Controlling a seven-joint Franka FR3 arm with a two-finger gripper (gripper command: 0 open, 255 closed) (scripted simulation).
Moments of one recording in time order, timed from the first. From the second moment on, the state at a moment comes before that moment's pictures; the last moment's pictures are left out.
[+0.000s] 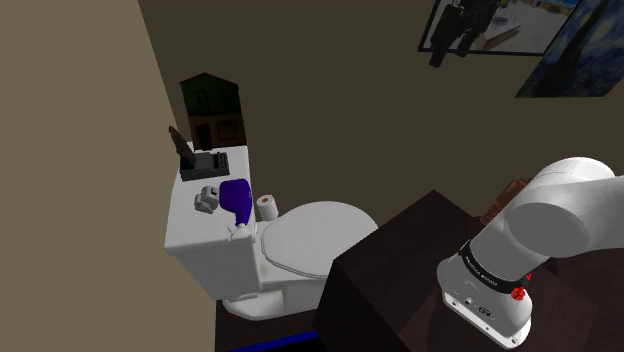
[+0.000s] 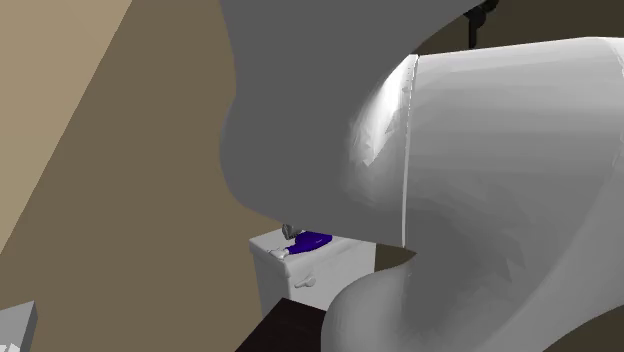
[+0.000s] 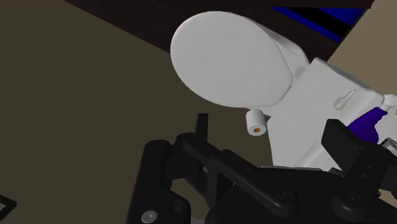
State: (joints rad) arm 0.00 -0.82 0.03 -2.30 -0.08 1.55 0.02
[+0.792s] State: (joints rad) arm 0.03 -0.68 0.17 -2.44 0.00 1.81 0.21
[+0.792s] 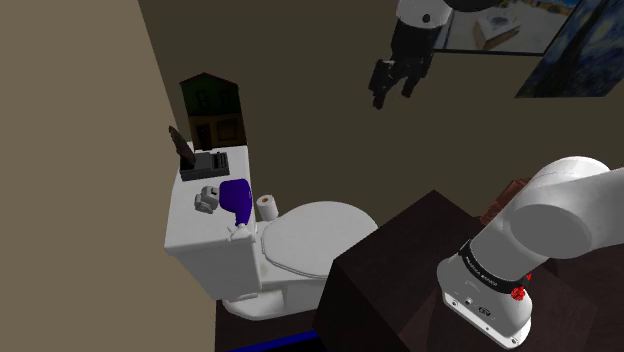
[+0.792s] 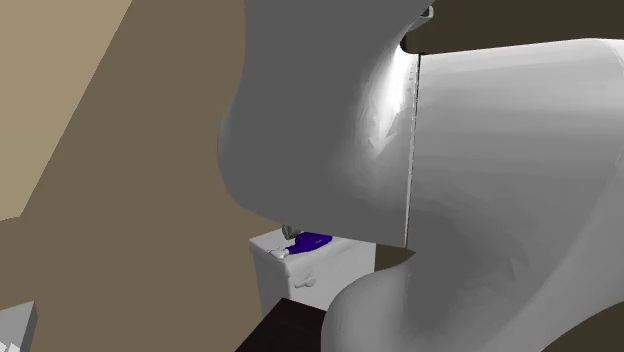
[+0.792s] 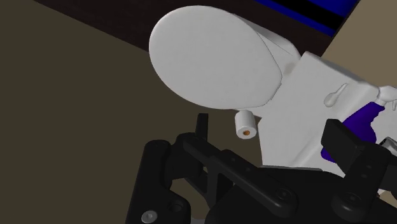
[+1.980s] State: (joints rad) arm 0.03 -0.10 0.43 -2.38 -0.07 2.28 0.62
